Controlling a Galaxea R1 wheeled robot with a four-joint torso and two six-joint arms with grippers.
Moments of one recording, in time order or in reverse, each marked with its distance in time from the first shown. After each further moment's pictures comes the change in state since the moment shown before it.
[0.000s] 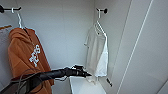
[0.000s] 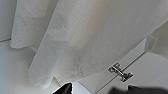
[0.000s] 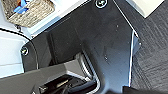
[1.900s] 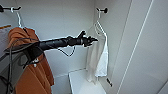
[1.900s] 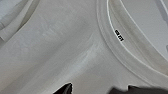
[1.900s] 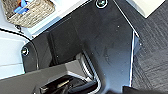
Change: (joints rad) left arm -0.464 0.061 0.007 -0.020 -0.090 -0.661; right arm 0.002 0.004 0.000 0.000 0.001 0.000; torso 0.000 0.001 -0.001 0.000
